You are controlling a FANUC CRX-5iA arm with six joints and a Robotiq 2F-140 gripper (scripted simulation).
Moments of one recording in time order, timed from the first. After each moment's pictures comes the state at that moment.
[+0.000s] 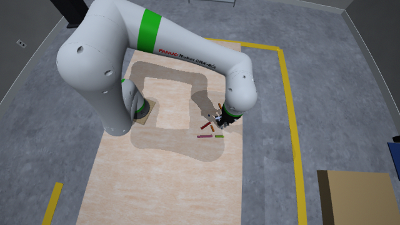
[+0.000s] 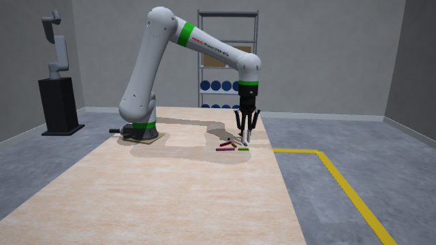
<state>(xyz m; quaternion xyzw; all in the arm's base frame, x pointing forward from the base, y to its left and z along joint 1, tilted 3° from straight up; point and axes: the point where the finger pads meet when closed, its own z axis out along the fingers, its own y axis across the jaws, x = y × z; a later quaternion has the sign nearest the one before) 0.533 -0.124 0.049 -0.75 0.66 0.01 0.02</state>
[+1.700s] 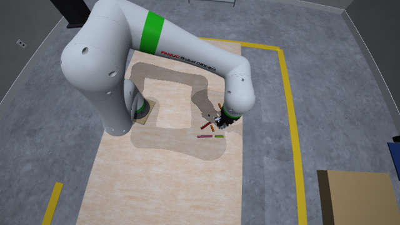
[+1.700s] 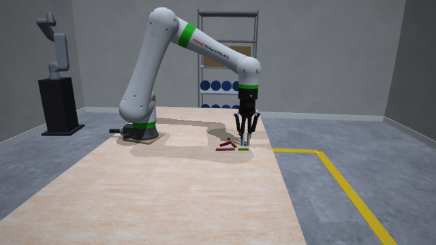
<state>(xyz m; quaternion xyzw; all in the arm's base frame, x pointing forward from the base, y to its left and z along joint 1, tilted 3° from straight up) 0.534 -0.123 0.032 -0.75 0.66 0.01 0.02</state>
